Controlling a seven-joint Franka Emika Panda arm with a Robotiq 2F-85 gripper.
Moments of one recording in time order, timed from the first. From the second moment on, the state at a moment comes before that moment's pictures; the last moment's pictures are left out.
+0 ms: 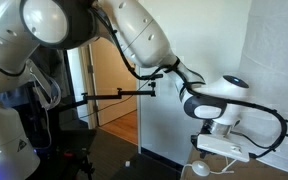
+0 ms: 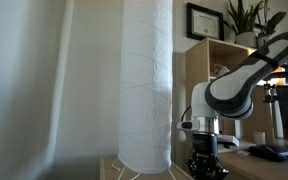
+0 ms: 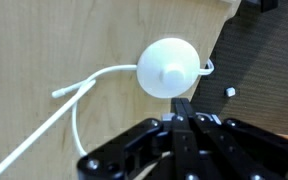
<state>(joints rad) -0.16 0.89 0.19 -1.49 0.12 2.34 -1.33</state>
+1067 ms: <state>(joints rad) -0.15 0.89 0.16 -1.51 0.08 2.35 -1.33</state>
